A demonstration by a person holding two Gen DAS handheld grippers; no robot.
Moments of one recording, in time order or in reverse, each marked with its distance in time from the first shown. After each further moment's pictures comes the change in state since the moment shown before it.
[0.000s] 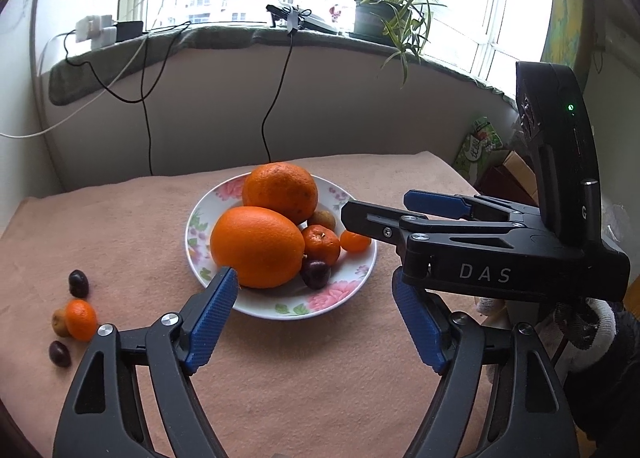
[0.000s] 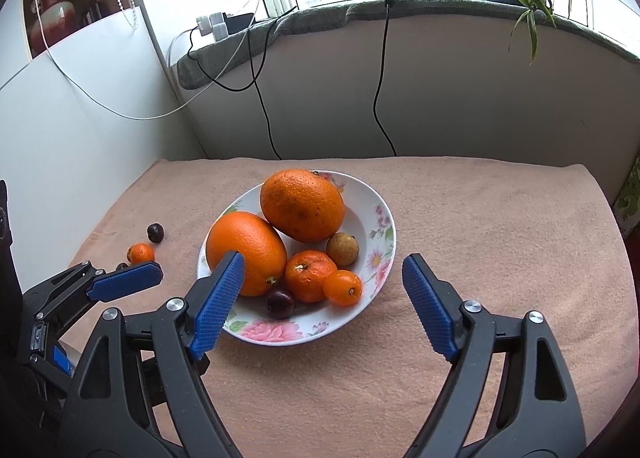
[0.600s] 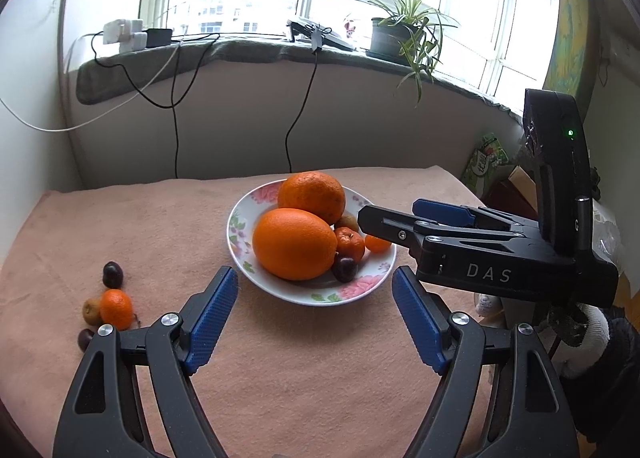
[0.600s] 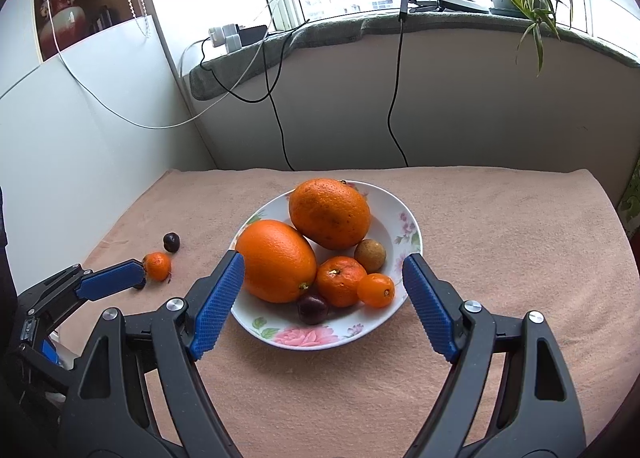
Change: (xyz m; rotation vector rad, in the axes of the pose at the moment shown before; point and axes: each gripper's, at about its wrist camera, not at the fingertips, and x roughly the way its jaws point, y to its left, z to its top) left arm -0.028 0.024 -0.009 -0.028 -0.044 0.027; right arm -0.006 0.025 -0.004 -0.010 -0.046 0.020
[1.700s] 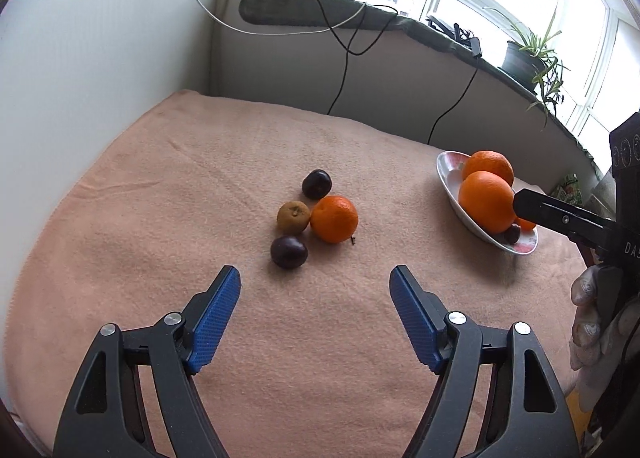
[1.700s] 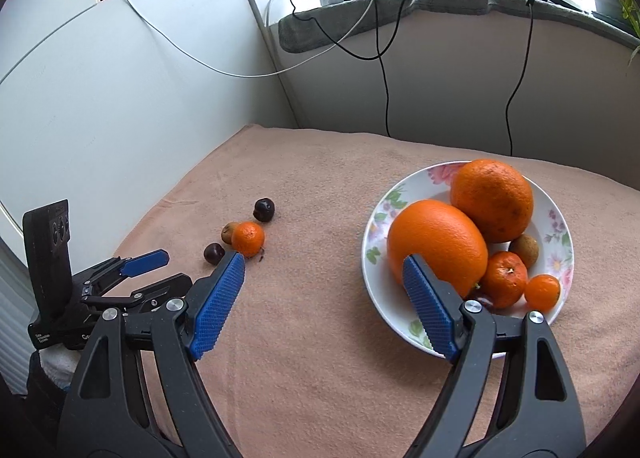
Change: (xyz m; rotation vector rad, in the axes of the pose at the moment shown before) left arm -0.041 0.151 -0.070 -0.284 0.061 0.208; right arm 0.046 0.097 -0.006 -0.138 0.131 0.218
